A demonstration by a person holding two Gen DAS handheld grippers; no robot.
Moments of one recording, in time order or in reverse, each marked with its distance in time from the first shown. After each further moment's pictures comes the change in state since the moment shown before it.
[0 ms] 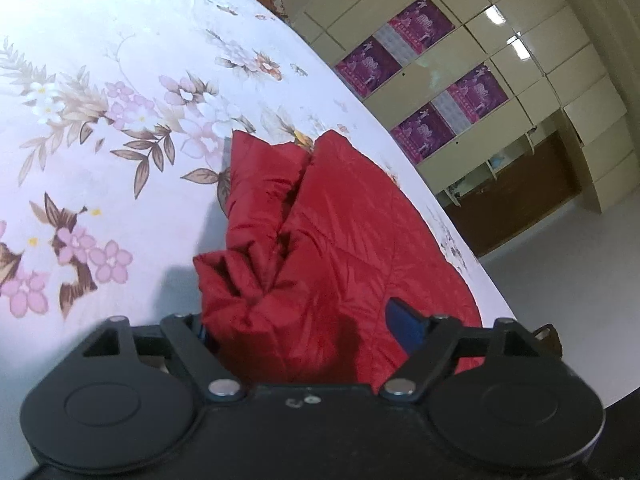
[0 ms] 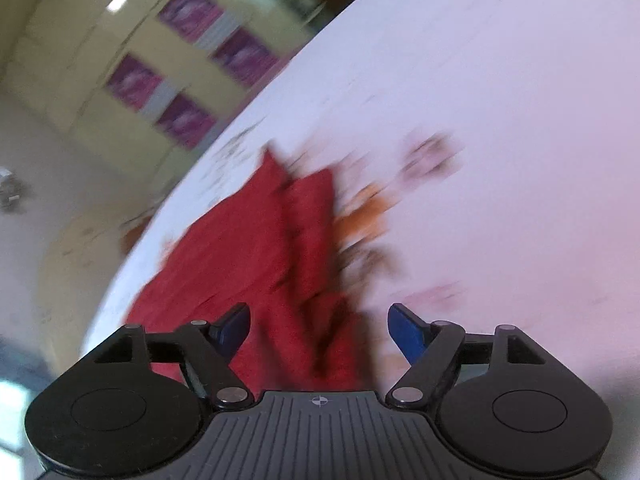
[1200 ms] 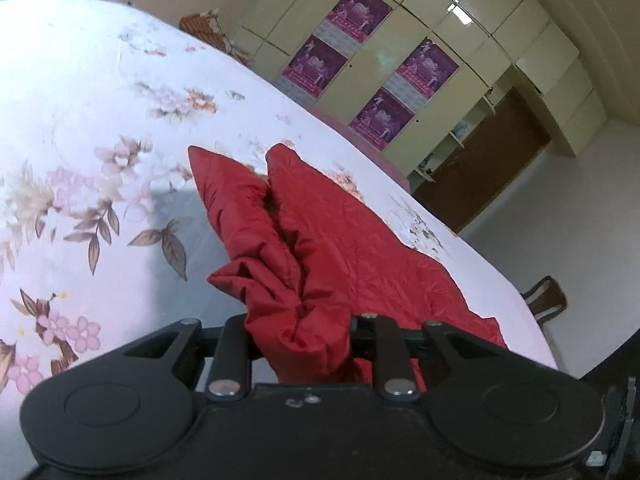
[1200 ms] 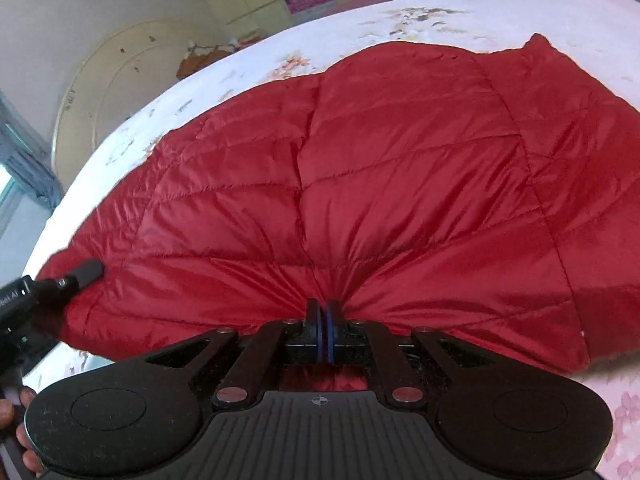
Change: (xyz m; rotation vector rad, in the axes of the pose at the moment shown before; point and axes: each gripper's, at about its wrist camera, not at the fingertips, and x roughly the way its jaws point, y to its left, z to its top) left arm -0.021 -0.037 0.020 0.217 -0.008 -0.033; right arm 0.094 0.191 -0.142 -0.553 0.357 0.073
